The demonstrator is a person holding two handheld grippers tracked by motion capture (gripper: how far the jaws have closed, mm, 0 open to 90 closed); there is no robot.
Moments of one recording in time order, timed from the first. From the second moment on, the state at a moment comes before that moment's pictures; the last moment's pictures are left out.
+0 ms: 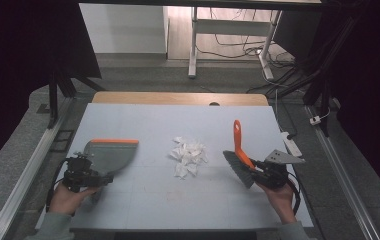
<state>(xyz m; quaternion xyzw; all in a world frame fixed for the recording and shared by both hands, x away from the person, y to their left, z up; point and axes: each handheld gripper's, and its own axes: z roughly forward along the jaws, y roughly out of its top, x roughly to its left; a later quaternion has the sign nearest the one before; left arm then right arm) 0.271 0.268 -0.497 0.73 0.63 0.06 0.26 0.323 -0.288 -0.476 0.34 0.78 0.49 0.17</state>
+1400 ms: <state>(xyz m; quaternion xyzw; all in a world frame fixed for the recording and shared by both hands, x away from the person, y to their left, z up) 0.281 0.274 -0.526 0.67 0.68 0.04 0.29 0.324 -0.287 -0.477 0.34 0.79 0.49 0.17</state>
